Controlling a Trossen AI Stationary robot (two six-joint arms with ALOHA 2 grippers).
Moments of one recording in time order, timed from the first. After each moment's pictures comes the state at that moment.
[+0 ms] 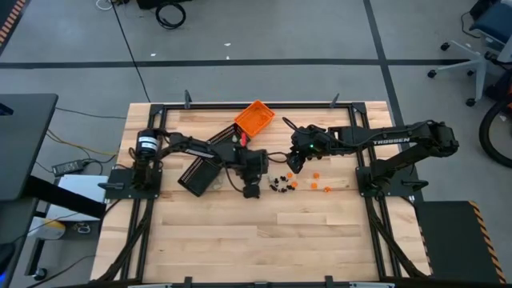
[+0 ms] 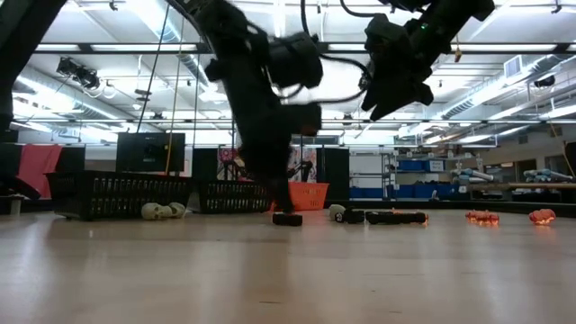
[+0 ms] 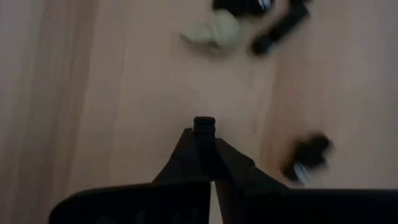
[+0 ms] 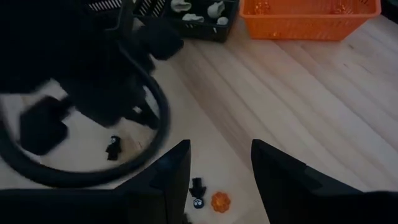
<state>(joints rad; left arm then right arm) 0.06 1.97 1.31 -0.50 0.07 -0.10 -0.09 1.28 0.94 -0.50 0.19 0.52</state>
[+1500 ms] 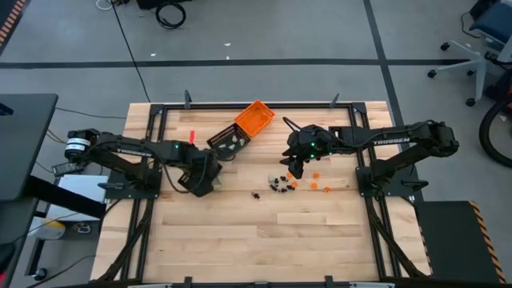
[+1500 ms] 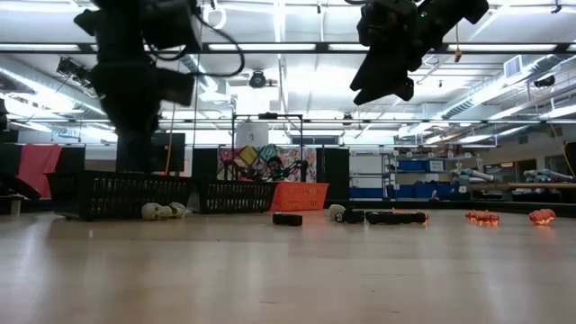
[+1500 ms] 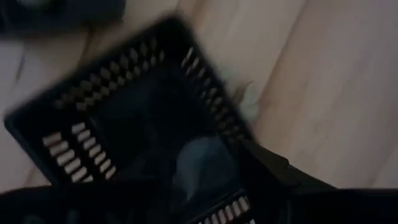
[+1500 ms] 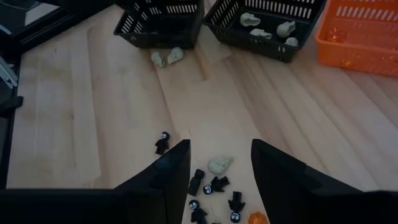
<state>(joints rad) 0.04 1.29 0.79 -0.76 -0.02 -0.37 -0.09 1.28 0.94 -0.38 0.00 0.37</state>
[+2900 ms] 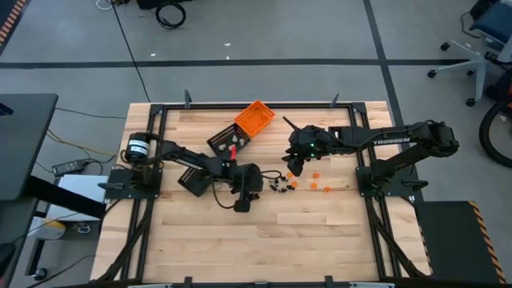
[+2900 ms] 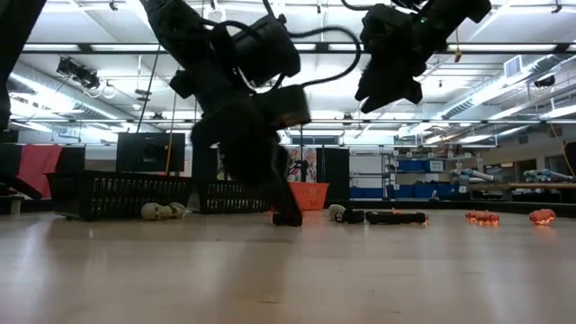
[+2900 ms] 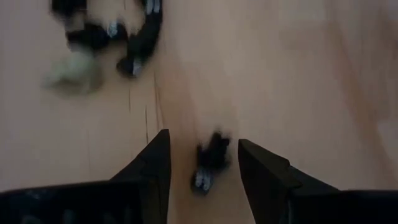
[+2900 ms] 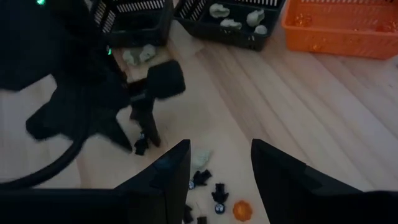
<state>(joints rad) -0.04 1.90 1.06 -0.11 0.15 0.07 -0.09 1.28 0.94 -0.44 0.08 0.44</state>
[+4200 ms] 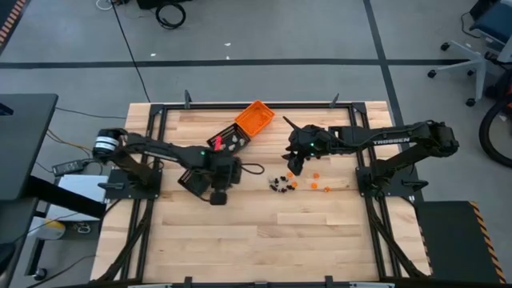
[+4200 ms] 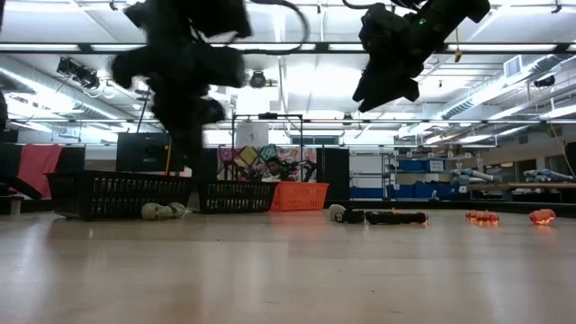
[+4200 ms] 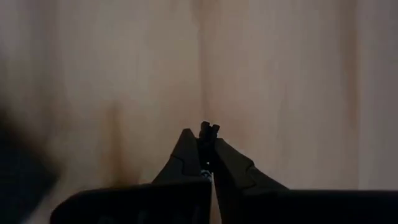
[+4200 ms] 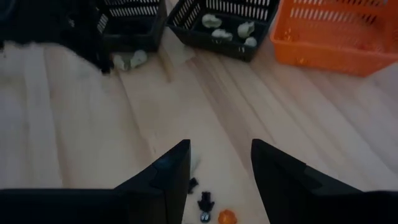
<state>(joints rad) -0.05 1.57 1.05 -0.74 0.03 0.02 -0.10 1.28 0.94 -0.42 0.13 0.38</state>
